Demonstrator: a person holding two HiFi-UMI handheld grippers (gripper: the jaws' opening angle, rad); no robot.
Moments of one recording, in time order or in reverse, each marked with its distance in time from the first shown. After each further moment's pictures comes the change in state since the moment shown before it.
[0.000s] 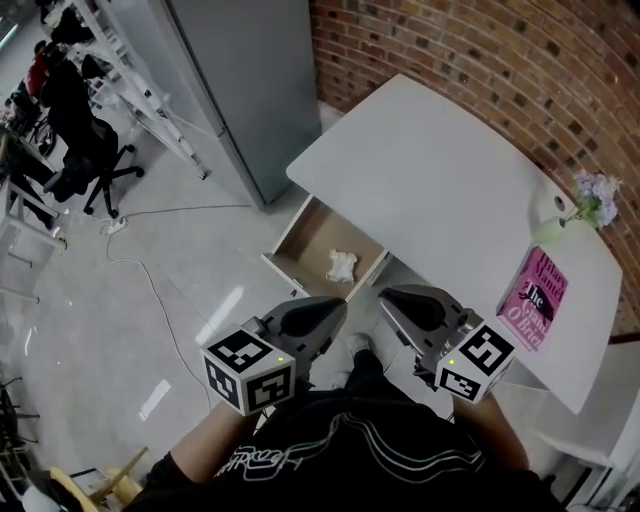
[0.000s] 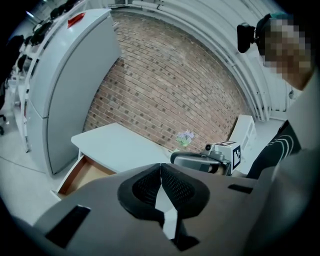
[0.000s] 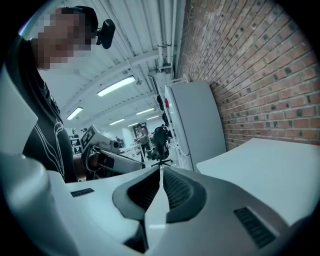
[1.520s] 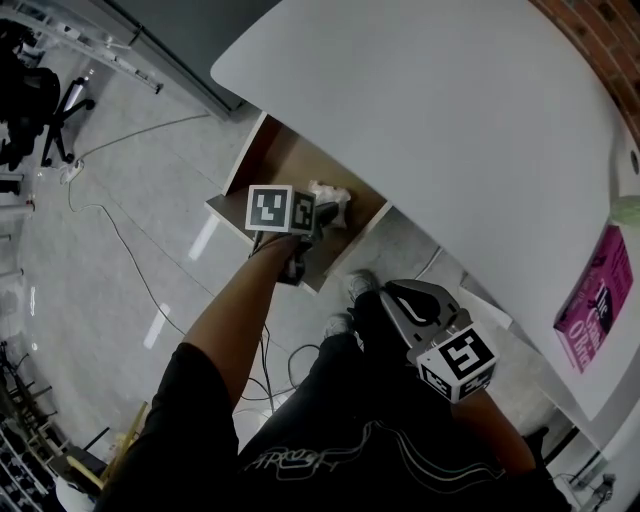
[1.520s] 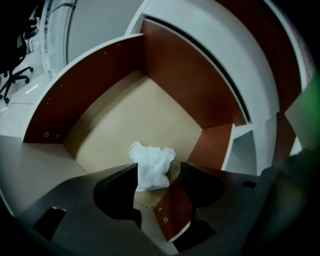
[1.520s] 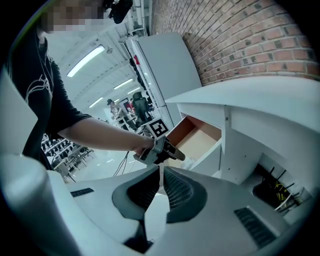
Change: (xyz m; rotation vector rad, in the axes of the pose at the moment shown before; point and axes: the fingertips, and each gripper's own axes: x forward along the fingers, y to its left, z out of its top) left arm 0.260 0.373 -0.267 -0.388 0.536 0.318; right arm 0.074 -0.162 -0.294 0.184 0.354 -0.142
